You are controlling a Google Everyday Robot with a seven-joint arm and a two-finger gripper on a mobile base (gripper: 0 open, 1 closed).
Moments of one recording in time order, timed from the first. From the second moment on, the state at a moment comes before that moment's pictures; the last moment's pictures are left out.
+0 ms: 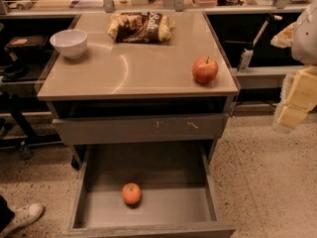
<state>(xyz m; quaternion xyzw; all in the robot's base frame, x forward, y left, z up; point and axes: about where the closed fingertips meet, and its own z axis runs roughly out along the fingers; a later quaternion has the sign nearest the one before) 0.438 -0.217 0.976 -0.60 0.78 -0.03 0.16</state>
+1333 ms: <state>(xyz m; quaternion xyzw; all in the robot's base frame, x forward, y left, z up) 0.418 -0.144 0.822 -0.63 0.76 0.05 0.17</state>
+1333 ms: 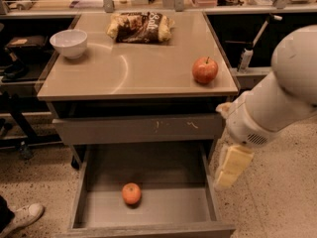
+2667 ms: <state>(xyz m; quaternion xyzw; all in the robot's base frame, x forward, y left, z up) 0.404 -0.069 0.716 -0.63 0.74 0.14 0.17</state>
